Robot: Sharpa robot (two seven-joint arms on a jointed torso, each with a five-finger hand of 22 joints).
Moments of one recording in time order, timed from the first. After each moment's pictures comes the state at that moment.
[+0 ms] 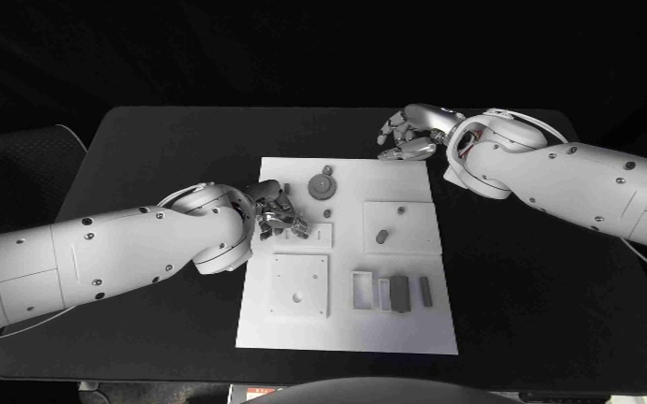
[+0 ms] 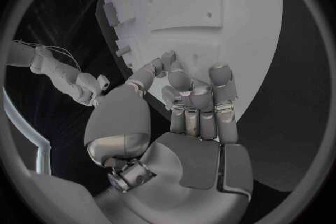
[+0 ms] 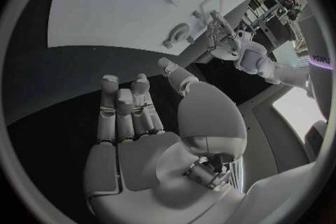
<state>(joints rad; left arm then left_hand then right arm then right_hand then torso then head) 1.29 -0.72 -0.23 1.58 -1.05 -0.27 -0.51 0.95 -0.20 0.50 -0.20 0.32 1.27 -0.01 0.31 0.79 1.38 -0.12 0.91 0.65 1.17 -0.20 1.46 0.56 0.01 1.32 -0.27 0.64 1.31 1.27 -0.77 -0.01 1.33 -1.37 -0.22 -0.04 1.06 -0.15 0.52 -0.20 0.19 0.86 0.16 0.27 0.47 0.94 0.06 1.14 0.95 1.01 -0.05 1.57 0.82 0.25 0.96 0.04 1.02 1.31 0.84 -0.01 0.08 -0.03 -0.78</state>
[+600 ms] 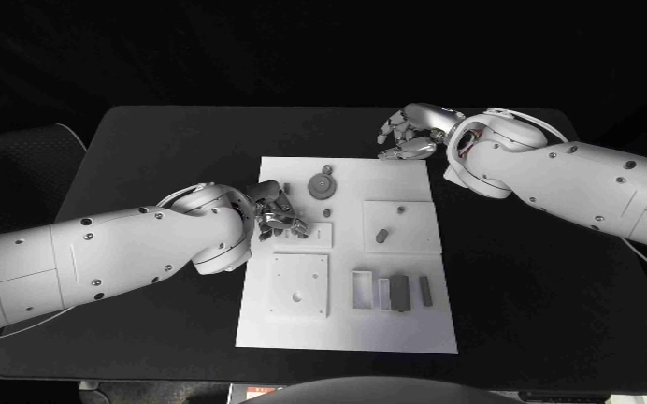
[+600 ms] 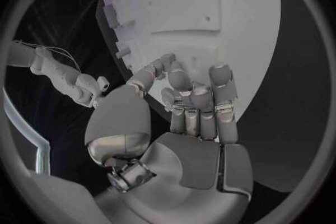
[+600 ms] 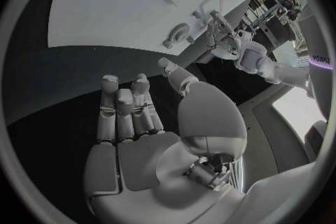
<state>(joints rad) 1.29 -0.73 -0.23 1.59 -1.05 -0.26 -0.51 0.94 -0.18 0.50 -0.20 0.31 1.27 -0.01 0.31 0.79 1.38 -0.12 0.91 0.65 1.17 -0.20 1.46 0.56 0.01 1.32 -0.27 0.64 1.31 1.27 -0.77 -0.01 1.33 -1.37 -0.22 -0.04 1.06 -0.15 0.52 -0.19 0.19 0.86 0.16 0.27 0.47 0.94 0.06 1.14 0.95 1.01 -0.05 1.57 0.82 0.25 0.96 0.03 1.02 1.31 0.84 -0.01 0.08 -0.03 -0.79</state>
